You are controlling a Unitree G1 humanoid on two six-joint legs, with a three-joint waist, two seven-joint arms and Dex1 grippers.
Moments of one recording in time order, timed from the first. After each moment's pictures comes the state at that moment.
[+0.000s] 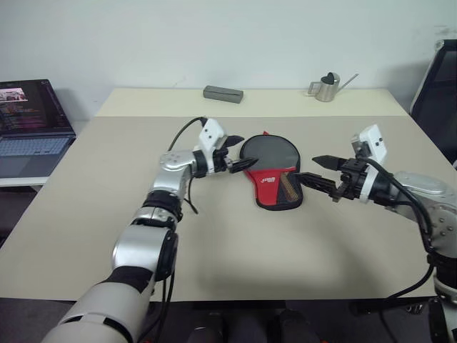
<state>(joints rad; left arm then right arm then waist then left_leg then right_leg) -0.99 0.32 0.05 0.95 -0.12 -0.16 -1.12 -0.53 -0.64 -0.15 -0.30 0.74 1.04 0.56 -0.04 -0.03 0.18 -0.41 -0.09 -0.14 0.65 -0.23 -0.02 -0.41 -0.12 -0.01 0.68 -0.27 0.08</state>
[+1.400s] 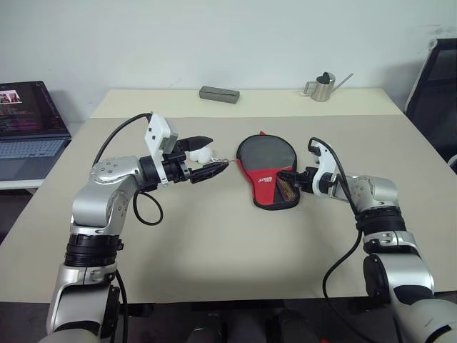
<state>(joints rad) -0.64 0.59 0.08 0.01 -0.43 0.47 -1.01 -0.87 -0.32 -0.13 0.55 0.45 0.93 0.44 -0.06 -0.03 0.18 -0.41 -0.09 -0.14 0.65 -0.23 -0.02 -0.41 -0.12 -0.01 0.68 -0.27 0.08</state>
